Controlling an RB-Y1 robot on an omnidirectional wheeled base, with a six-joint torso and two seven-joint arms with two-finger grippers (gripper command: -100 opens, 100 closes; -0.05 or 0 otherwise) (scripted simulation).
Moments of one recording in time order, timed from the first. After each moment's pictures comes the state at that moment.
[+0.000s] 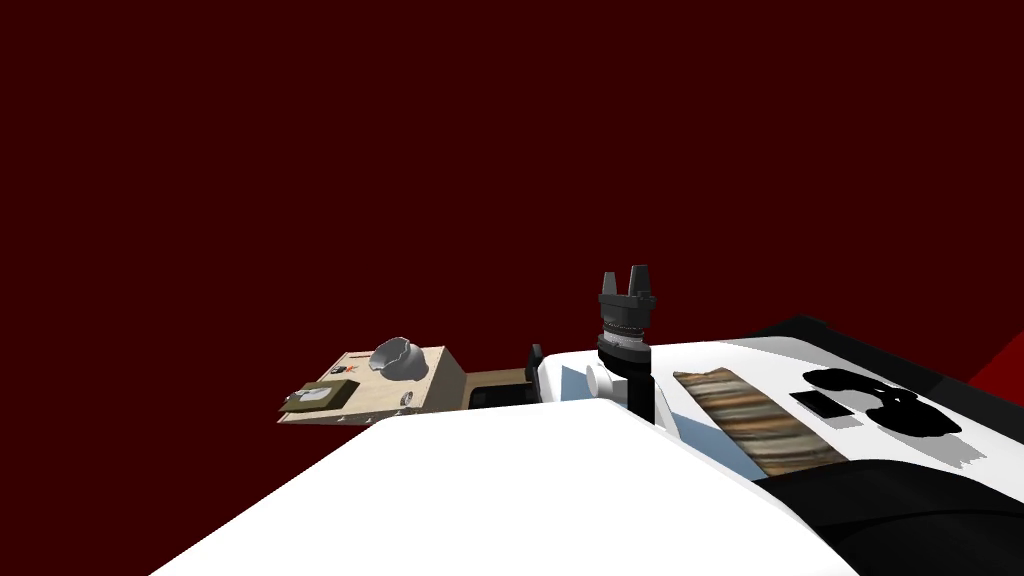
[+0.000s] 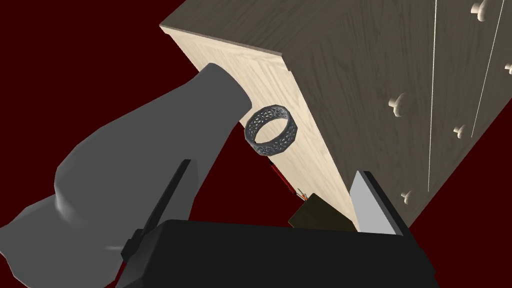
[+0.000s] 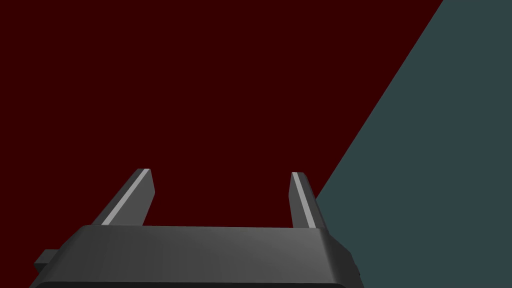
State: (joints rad) left arm 0.55 0.23 0.12 -0.88 -0.04 -0.59 -0.33; right arm 0.52 0.00 -0.07 -2.35 0.10 -0.59 -0.04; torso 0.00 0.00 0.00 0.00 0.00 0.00
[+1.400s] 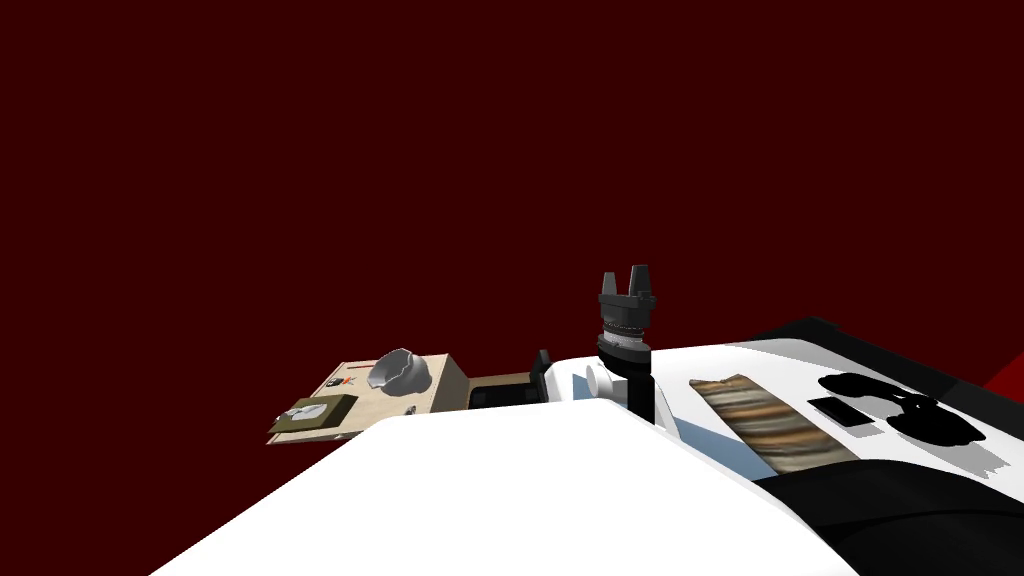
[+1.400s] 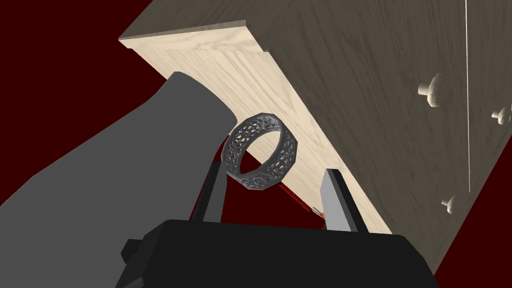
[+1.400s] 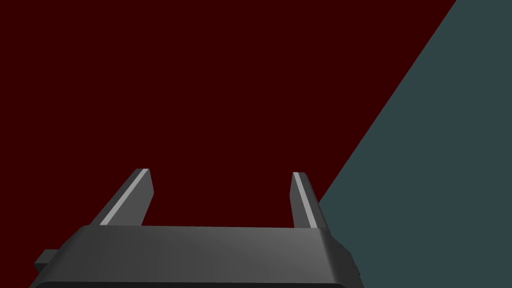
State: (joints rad) left arm 0.41 0.25 0.14 -0.65 -0.07 -0.63 -0.43; right arm 0.52 0.00 -0.07 -2.35 0.10 -0.59 -0.04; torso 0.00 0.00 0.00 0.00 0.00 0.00
